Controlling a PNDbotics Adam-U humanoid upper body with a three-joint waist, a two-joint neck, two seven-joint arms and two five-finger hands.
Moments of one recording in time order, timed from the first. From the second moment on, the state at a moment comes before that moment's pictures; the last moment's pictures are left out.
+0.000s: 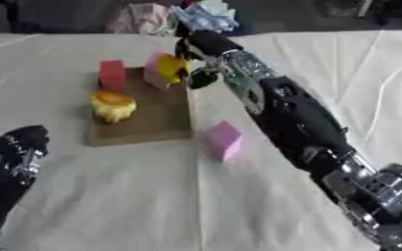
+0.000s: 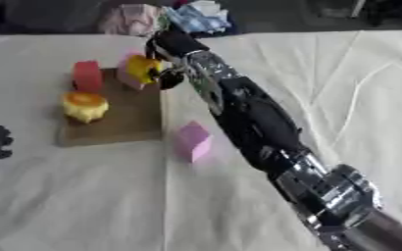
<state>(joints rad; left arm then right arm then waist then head) -0.15 0.13 -0.05 -1.80 -0.15 0.07 -0.08 -1.05 -0.16 0.27 -0.87 1.05 -0.11 0.16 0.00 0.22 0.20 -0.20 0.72</state>
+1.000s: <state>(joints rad) -0.15 0.13 -0.05 -1.80 -0.15 0.07 -0.09 -1.03 -0.13 0.33 -0.92 1.06 -0.23 0.31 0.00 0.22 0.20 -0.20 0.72</state>
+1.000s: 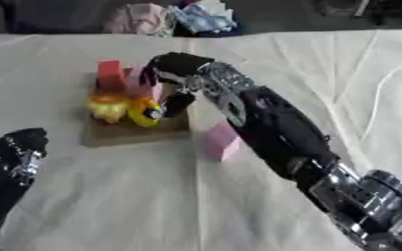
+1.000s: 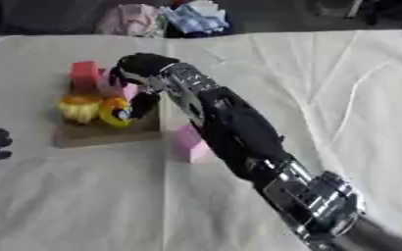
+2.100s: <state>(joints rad) -0.15 0.12 -0.04 -1.80 -0.15 0.07 -0.07 -0.85 -0.43 0.31 -1.40 0.66 -0.10 0.44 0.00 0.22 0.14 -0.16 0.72</state>
